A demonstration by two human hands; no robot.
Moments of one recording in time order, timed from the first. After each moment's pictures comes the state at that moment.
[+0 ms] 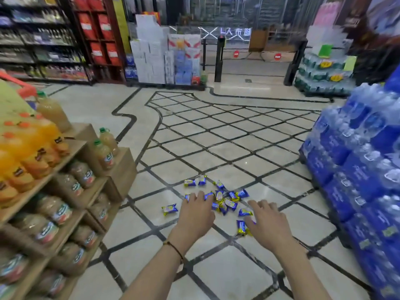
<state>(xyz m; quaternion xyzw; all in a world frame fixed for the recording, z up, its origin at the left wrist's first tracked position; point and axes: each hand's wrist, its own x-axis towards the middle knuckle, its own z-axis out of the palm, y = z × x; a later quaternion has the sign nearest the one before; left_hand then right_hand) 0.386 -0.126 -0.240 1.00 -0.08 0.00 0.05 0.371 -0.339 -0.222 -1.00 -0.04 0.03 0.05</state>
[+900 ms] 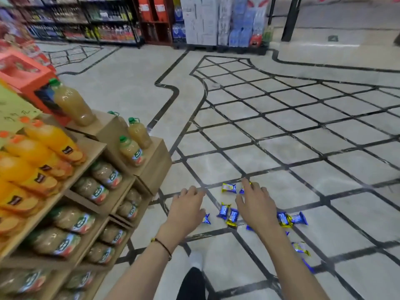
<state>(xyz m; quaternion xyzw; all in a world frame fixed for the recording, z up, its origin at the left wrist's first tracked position) 0.772 0.060 -0.291 0.99 0.07 -0.11 0.05 0.845 -0.132 -0.298 -0.98 -0.15 0.07 0.12</state>
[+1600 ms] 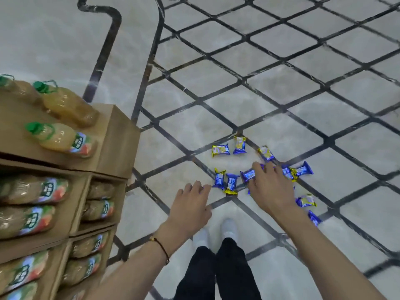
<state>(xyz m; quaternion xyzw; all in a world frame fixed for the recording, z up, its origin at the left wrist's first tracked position) 0.962 0.150 -0.521 0.96 -0.08 -0.24 0.08 1.028 -0.066 -0.519 -0.98 -0.06 0.17 0.00</state>
